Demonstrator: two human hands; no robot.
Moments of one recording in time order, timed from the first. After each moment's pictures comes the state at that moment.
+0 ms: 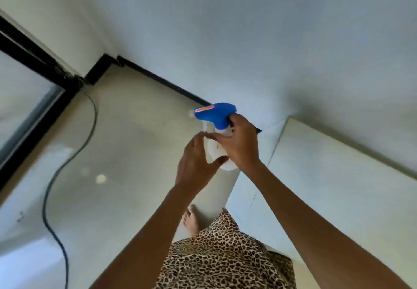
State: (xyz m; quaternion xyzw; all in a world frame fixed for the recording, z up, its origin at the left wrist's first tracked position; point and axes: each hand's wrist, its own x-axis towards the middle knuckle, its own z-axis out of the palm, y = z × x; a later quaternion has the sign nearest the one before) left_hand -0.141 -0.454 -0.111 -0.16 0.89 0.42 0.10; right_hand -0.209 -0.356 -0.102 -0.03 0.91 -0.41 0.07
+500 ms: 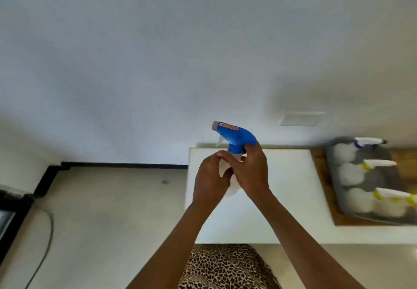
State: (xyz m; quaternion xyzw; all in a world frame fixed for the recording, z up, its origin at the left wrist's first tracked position) left_hand -0.088 -0.191 0.097 0.06 0.87 0.48 0.08; right_hand -0.083 -0.098 0.112 0.19 0.83 -0.51 -0.15
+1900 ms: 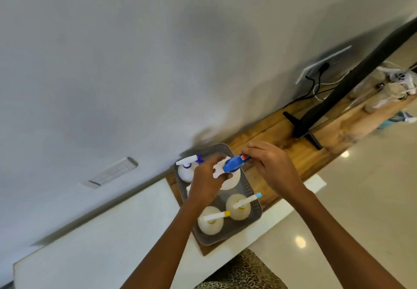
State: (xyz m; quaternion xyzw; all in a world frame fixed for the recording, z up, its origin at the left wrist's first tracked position) left_hand -0.043 0.412 0.083 0.28 0.80 0.44 0.31; right_hand 0.068 0.534 0.135 0.19 0.95 -0.19 -0.15
